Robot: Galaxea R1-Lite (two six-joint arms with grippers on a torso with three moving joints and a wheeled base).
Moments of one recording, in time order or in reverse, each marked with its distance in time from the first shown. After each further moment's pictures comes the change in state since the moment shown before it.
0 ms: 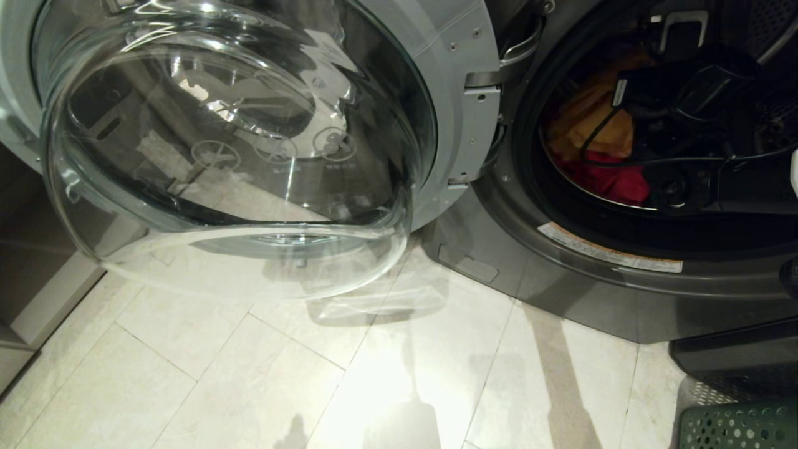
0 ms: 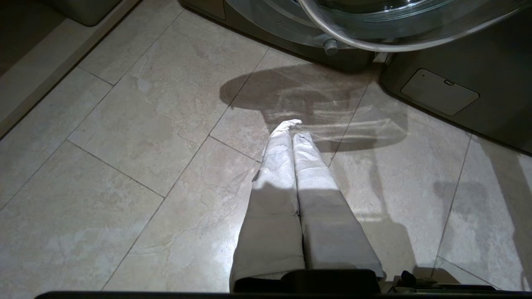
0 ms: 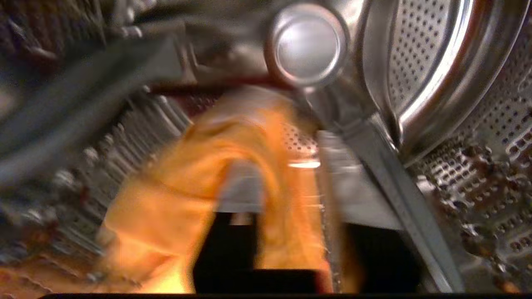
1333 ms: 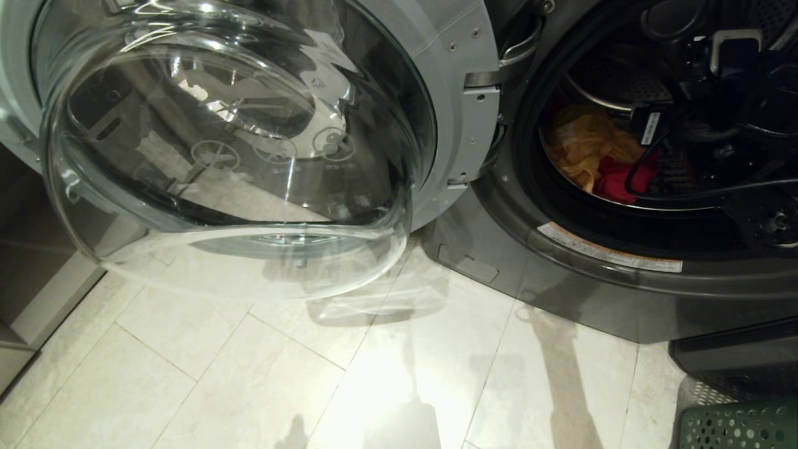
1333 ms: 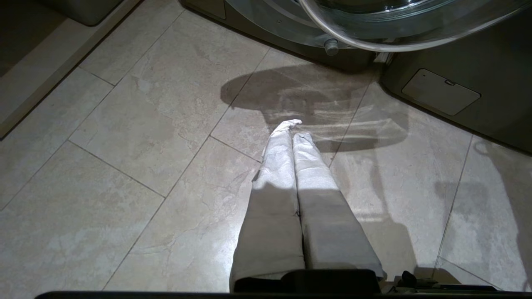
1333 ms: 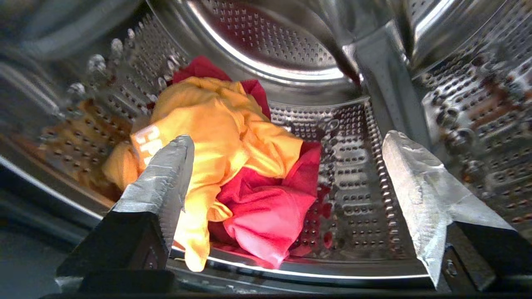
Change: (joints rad) left arm 0.000 0.000 0.000 0.000 0.000 0.000; right arm 0.037 -0.375 0.532 0.154 0.005 0.167
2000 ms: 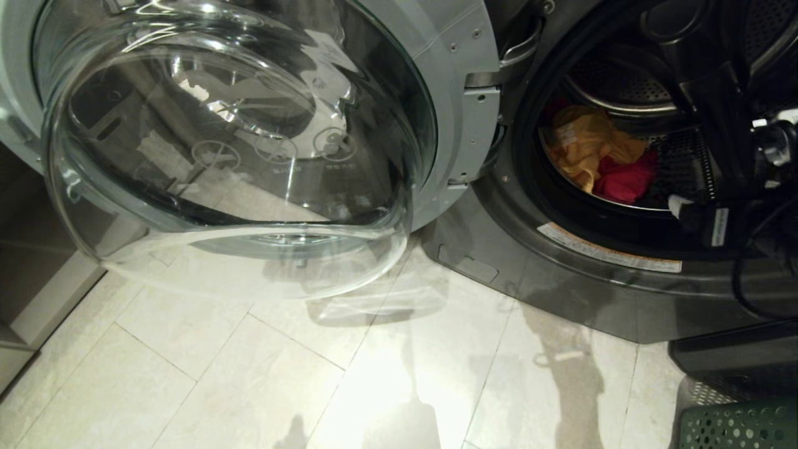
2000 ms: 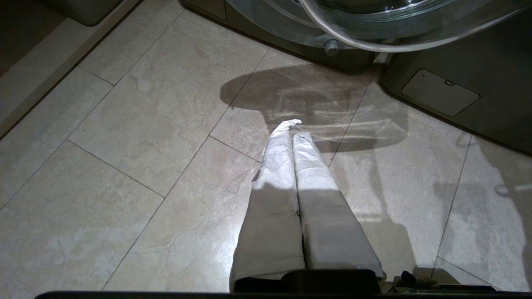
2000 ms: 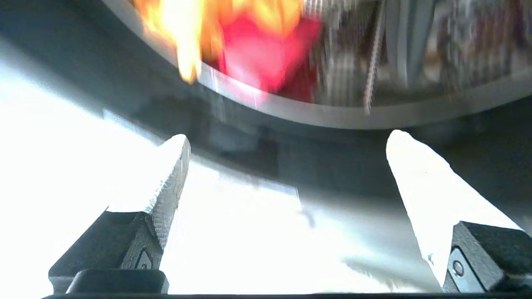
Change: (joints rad) left arm 0.000 0.000 0.000 0.000 0.000 0.000; right arm 0.016 -0.437 0.502 0.298 0.074 -0.004
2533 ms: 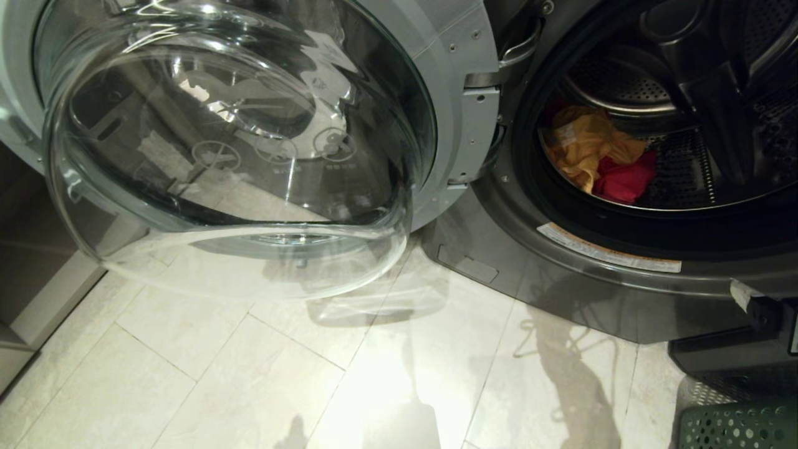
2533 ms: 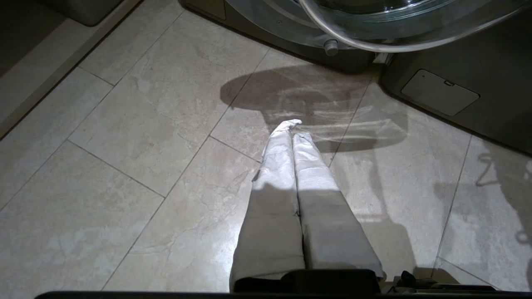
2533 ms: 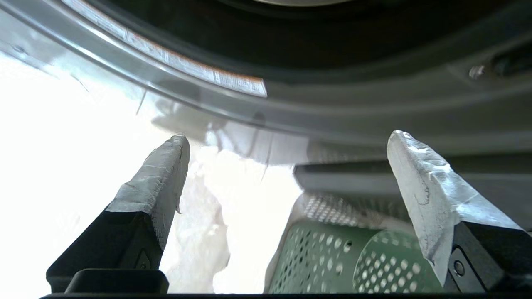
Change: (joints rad) left arm 0.000 0.000 0.000 0.000 0.000 0.000; right arm -0.077 -0.282 0.296 0.079 0.047 0.016
